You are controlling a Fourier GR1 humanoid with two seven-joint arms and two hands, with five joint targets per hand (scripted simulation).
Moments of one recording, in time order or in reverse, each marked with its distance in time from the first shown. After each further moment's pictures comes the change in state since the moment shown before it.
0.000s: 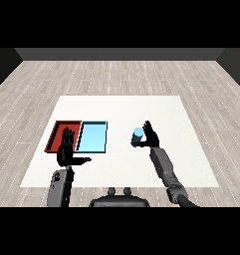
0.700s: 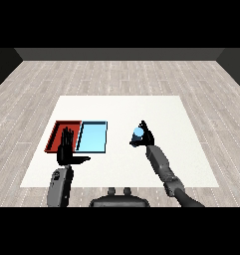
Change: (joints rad) left arm -0.023 0.012 0.022 0.052 0.001 -0.010 -0.030; right arm -0.116 0.022 -0.016 0.199 0.018 -0.003 -0.086
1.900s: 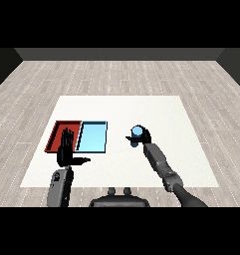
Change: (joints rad) left arm 0.017 -0.005 -0.007 -0.013 0.008 -0.009 -0.014; right arm -0.092 0.005 0.022 0.119 0.060 -0.168 0.015
